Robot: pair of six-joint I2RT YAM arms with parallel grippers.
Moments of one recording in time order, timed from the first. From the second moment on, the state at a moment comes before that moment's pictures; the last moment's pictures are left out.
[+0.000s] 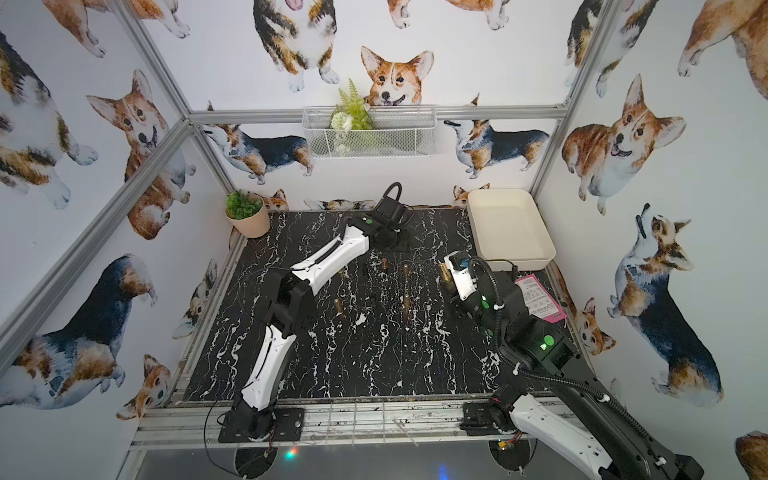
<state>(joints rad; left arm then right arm) -0.67 2.29 2.22 -0.84 0.02 -0.49 0.70 0.74 0.95 -0.65 0.13 0.02</state>
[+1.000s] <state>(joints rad) -0.56 1.74 1.73 -0.64 0.82 -0.66 0.70 1.06 1.06 -0.60 -0.11 0.04</state>
